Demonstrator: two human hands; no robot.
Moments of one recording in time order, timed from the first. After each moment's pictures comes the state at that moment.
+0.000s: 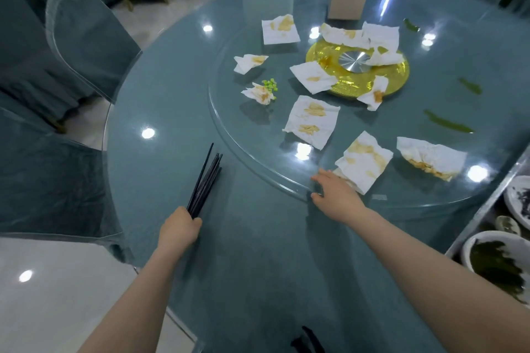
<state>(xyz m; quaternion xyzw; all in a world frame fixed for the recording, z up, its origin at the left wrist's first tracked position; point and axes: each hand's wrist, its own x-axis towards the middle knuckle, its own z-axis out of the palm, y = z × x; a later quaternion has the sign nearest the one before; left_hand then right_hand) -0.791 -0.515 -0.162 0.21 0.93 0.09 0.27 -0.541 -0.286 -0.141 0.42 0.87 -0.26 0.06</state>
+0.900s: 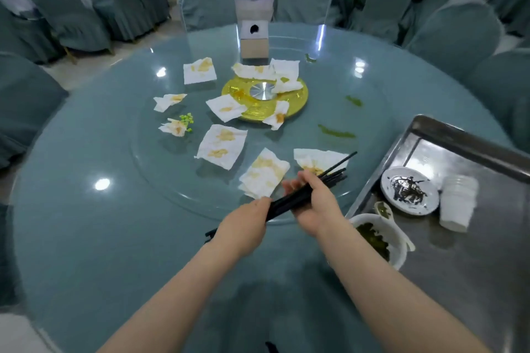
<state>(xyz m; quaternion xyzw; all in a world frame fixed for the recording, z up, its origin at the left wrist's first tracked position) -0.525 -0.358 -0.065 0.64 0.74 0.07 0.19 -0.403 -0.267 -0.059 0.43 0.09 -0.81 -0.40</state>
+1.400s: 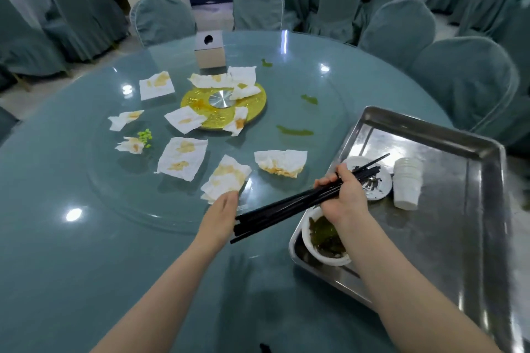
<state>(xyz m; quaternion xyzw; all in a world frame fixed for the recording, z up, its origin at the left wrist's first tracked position) -0.489 -0.337 -0.057 0.41 0.76 0.35 0.37 -0.291 -0.230 -0.049 0.40 -0.01 -0.73 -0.56</state>
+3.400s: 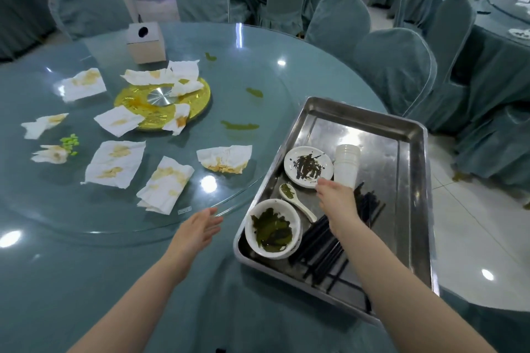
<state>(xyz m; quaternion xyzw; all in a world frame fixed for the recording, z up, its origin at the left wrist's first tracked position) -0.433 -0.330 -0.089 0.29 0.68 0.39 0.55 -0.174 -0.229 -0.094 0.68 0.32 -0.53 -0.39</state>
